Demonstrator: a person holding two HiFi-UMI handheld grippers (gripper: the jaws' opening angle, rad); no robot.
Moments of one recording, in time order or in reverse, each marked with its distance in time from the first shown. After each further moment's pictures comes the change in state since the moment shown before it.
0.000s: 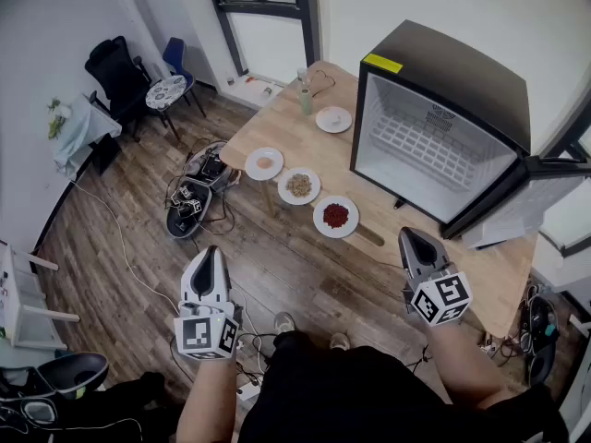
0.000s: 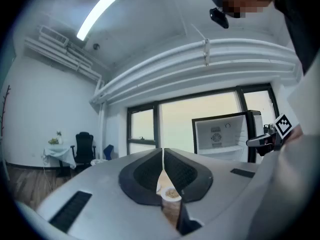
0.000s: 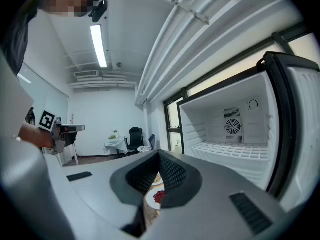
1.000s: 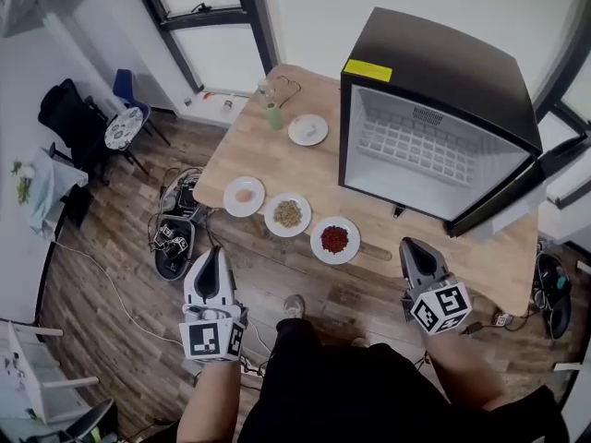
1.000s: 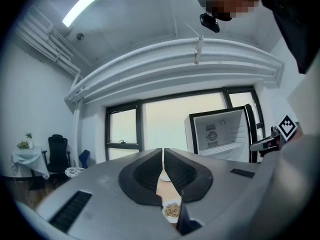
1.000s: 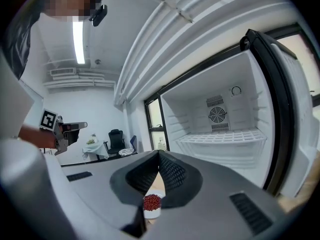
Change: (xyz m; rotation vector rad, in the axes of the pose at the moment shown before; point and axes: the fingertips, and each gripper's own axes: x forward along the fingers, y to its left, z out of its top) left arm 0.159 0.014 -0.014 0.042 -0.044 -0.234; right arm 0.060 -0.036 -0.035 0.101 -0.017 -0.229
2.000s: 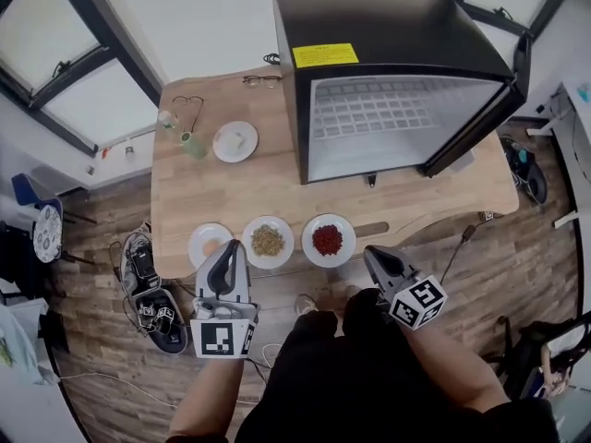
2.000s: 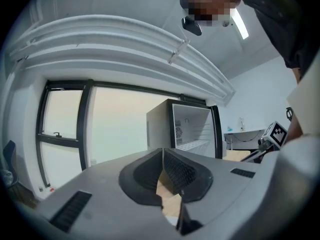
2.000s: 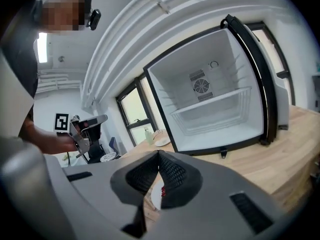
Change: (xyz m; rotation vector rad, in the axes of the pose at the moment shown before) left arm 0.160 -0.029 -0.048 -0.012 -0.026 -0.691; right arm 0.054 0.068 -0.081 0.264 0.054 -0.298
